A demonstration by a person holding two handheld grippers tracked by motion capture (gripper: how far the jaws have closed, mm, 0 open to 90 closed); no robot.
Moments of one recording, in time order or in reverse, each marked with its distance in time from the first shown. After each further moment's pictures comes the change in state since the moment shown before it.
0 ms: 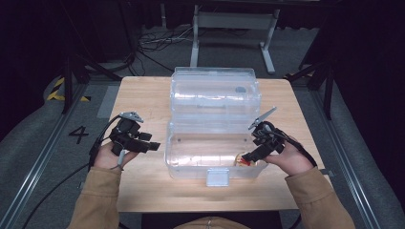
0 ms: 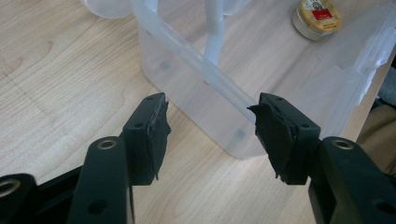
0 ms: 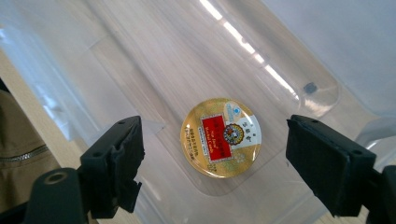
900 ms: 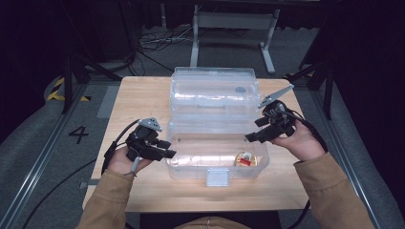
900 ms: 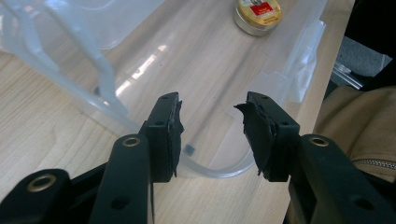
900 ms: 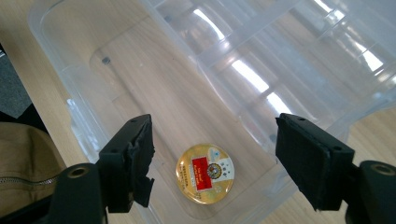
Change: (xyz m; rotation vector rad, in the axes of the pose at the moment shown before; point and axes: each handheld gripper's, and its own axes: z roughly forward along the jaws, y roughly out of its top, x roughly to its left) left arm -0.044 0.015 0.019 0.026 -0.105 0.140; right arm -0.009 0.027 -0.060 -0.167 -0.001 -0.043
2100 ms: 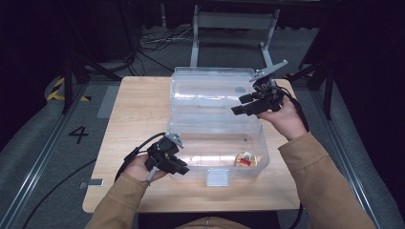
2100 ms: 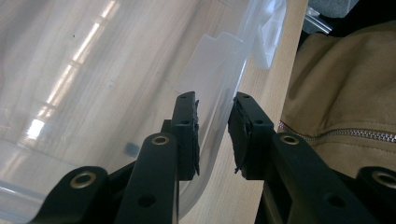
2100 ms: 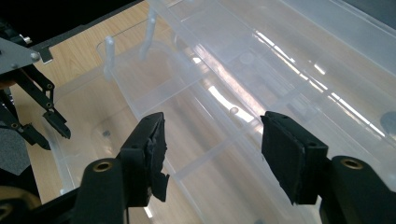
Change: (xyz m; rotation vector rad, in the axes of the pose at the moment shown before) left arm -0.020 0.004 0.052 0.194 -0.147 0.076; right arm -0.025 0.057 0.007 -0.186 0.039 -0.024
